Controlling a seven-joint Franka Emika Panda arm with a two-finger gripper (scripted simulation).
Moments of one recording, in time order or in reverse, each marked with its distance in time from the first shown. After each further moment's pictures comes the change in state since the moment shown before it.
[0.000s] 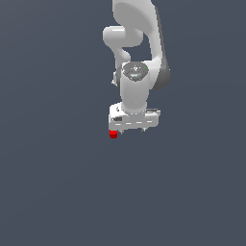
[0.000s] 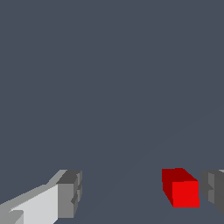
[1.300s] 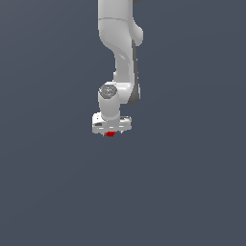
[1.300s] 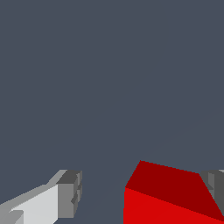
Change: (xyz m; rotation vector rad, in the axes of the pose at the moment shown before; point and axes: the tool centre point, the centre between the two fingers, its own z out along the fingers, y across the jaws) arm -0.077 0.099 0.120 -0.042 0.018 -0.037
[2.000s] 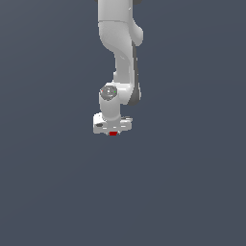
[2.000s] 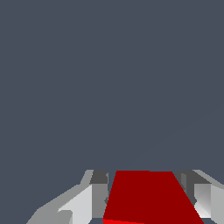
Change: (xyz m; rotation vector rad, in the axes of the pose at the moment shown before) arm -0.005 -0.003 0.007 0.005 -0.014 -0.005
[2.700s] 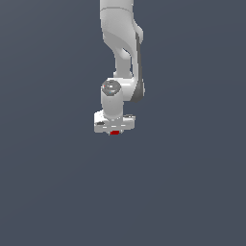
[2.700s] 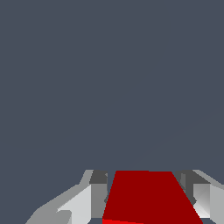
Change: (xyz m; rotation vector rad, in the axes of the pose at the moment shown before) arm 0.021 -0.011 -0.036 0.000 -0.001 0.000
